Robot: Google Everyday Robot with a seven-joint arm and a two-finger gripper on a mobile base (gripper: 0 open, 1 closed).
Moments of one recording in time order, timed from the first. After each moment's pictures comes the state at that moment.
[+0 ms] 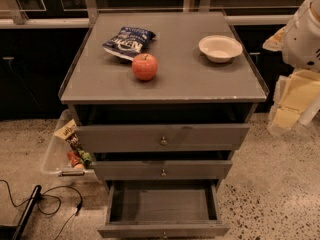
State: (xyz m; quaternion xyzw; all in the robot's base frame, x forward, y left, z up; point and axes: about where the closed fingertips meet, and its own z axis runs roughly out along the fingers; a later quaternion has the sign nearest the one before) arm 0.438 -0.217 0.976 -0.60 0.78 -0.03 0.16
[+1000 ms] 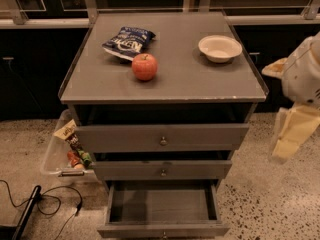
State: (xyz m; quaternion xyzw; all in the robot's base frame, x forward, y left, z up) arm 0.416 -0.222 0.935 -0.61 0.78 -0.02 0.16
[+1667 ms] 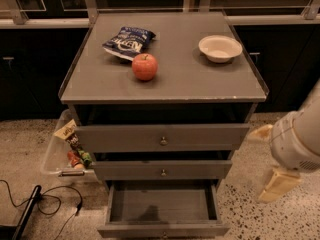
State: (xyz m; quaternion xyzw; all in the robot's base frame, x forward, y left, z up) arm 0.375 -0.225 0.823 -0.63 0.76 0.01 0.15
